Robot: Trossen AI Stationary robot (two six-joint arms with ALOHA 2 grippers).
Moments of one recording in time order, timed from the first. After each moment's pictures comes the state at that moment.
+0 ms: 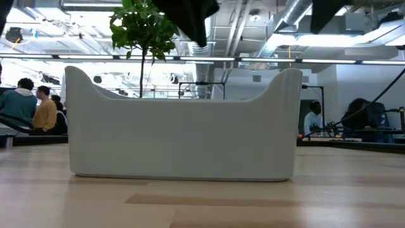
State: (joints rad) left arm -0.27 1.88 1.72 -0.98 -0.11 0.14; right arm 0.15 1.34 1.51 -1.56 0.50 0.81
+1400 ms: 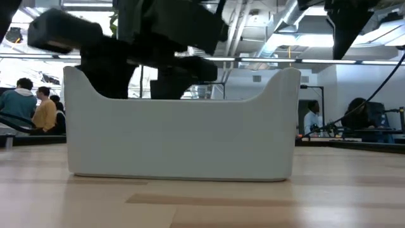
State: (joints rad) left arm -0.40 2.21 1.79 -1.19 -0.10 0.25; right arm 0.35 1.49 1.34 -1.51 0.39 0.81
